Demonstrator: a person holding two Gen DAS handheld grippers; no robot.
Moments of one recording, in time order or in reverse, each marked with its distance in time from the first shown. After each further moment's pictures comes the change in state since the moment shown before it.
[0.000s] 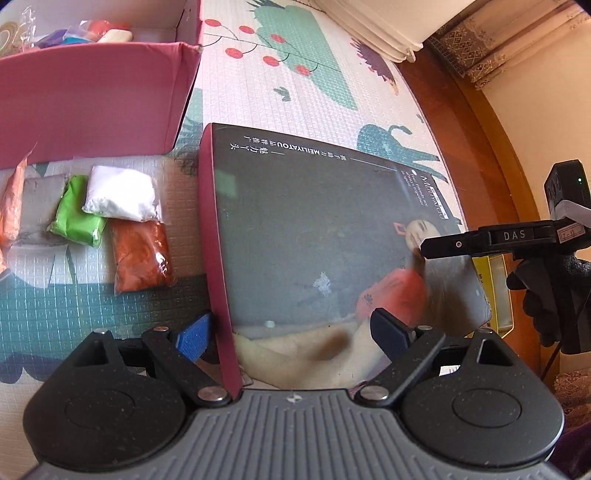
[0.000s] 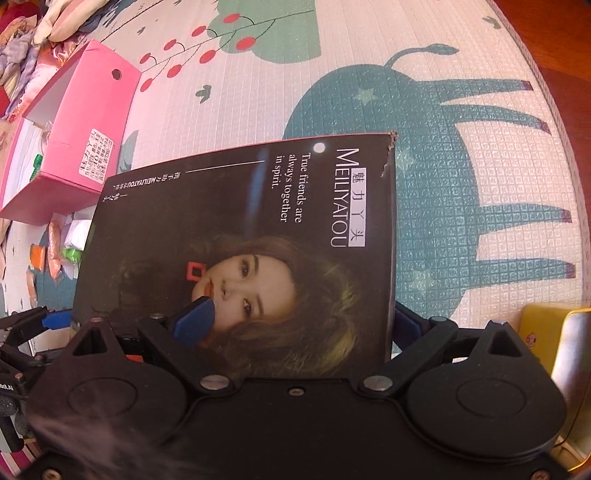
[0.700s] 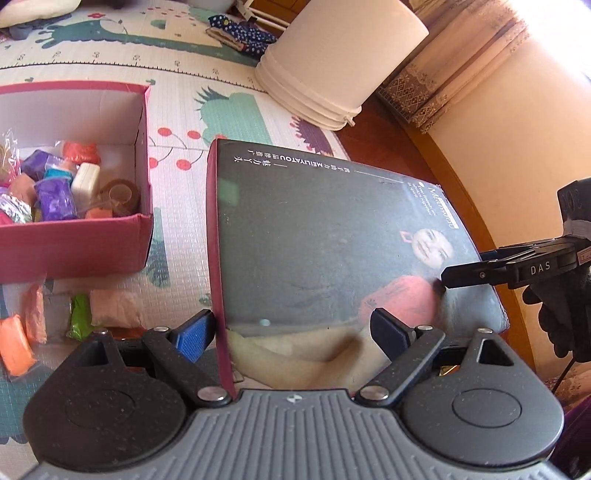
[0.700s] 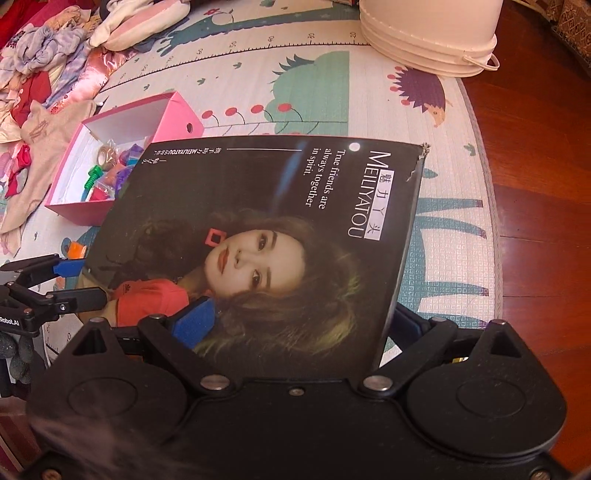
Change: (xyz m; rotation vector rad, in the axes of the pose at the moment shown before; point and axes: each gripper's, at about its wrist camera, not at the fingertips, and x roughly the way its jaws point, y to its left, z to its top) left arm -0.088 -0.038 0.037 0.105 -0.193 -0.092; right arm -0.136 0.054 0.004 -0.162 -0.154 -0.076
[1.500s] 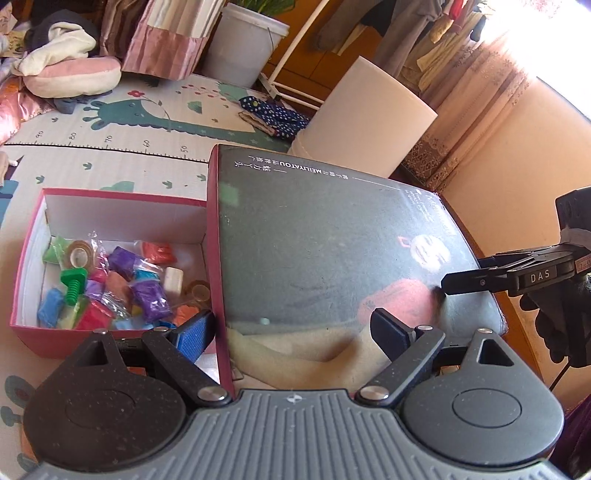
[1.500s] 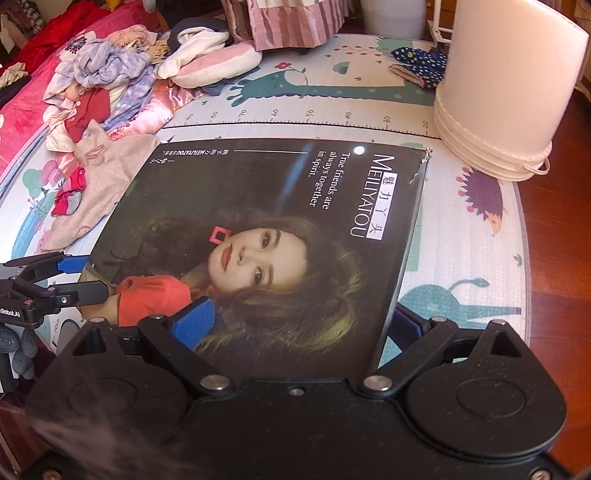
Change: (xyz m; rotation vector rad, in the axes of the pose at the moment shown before) left arm -0.117 0.033 0.050 0.014 -0.184 0.098; right arm -0.034 0.099 0.068 -0.154 -0.145 0.084
